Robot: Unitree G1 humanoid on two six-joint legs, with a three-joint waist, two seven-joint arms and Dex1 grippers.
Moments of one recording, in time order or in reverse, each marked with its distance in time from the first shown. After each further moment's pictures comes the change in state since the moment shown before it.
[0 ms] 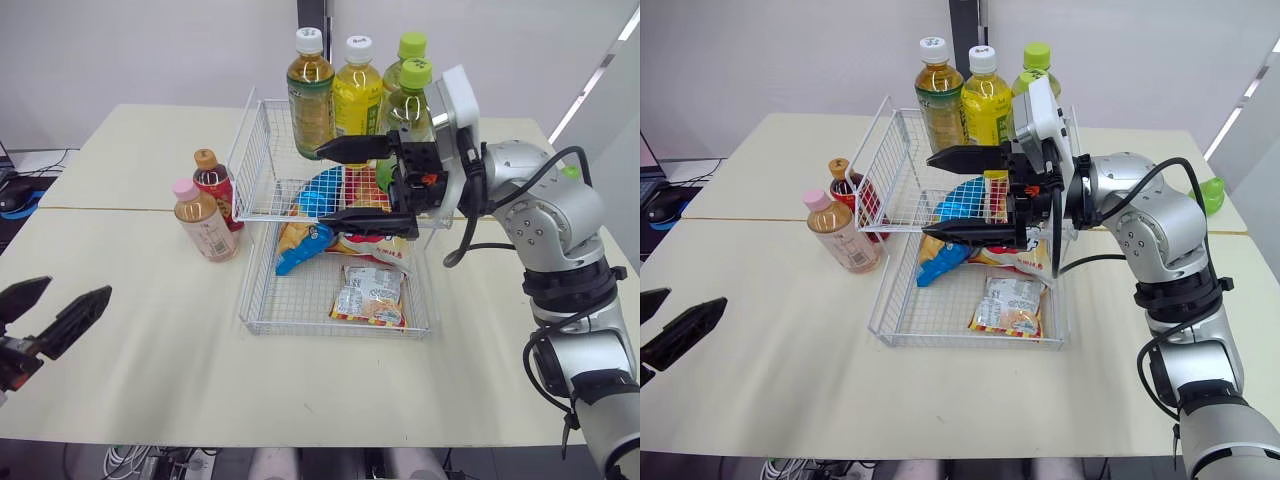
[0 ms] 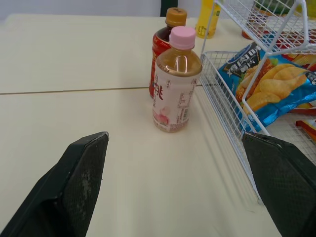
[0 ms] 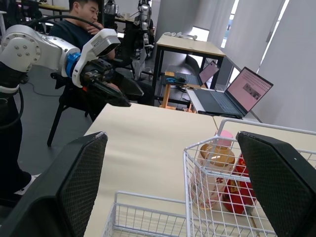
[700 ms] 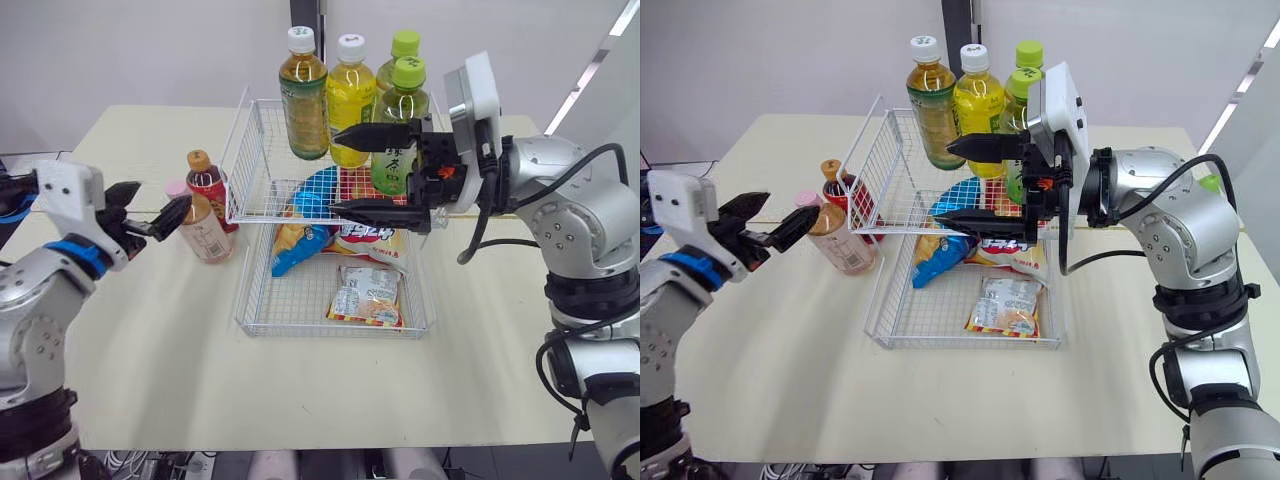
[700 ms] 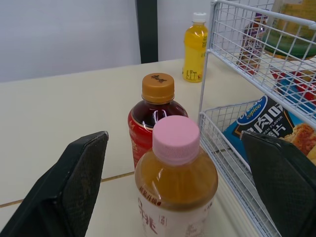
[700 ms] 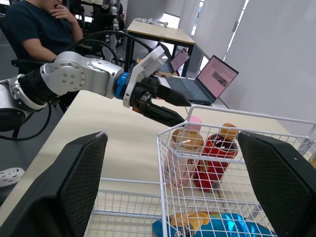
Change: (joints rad) left arm -0.496 0.054 -0.760 0.493 0.335 -0.466 0.181; right arm 0.022 -0.067 -0.065 -0.134 0.001 0.100 -0.113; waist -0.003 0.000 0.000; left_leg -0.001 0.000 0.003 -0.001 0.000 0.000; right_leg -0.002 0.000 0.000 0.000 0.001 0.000
